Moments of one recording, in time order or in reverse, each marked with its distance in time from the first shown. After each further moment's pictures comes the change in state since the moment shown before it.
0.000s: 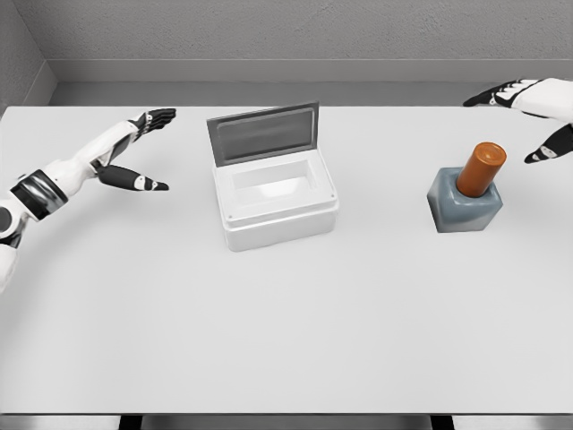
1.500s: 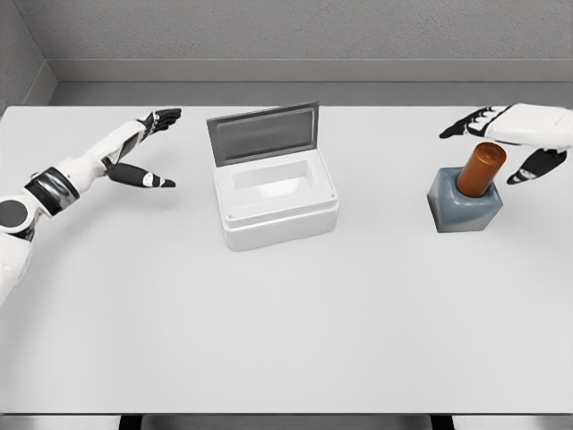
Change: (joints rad) left arm -0.058 -0.066 0.000 0.138 -0.043 0.000 0.001; right arm -0.092 -0.040 0.255 -0.068 0.012 0.000 -0.086
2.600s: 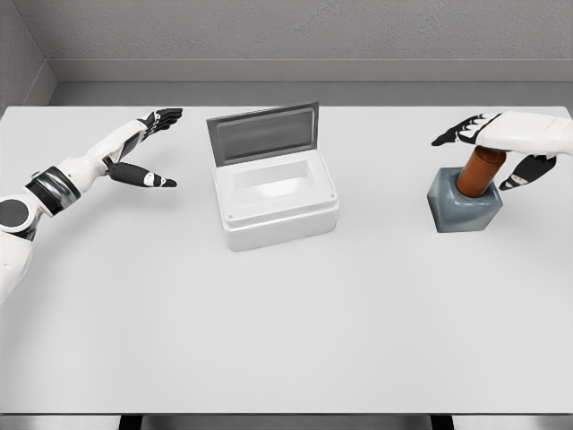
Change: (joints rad) left arm -0.002 -0.003 0.001 -0.001 0.000 0.000 -0.001; right arm 0.000 0.018 0.016 0.007 0.010 0.000 0.004
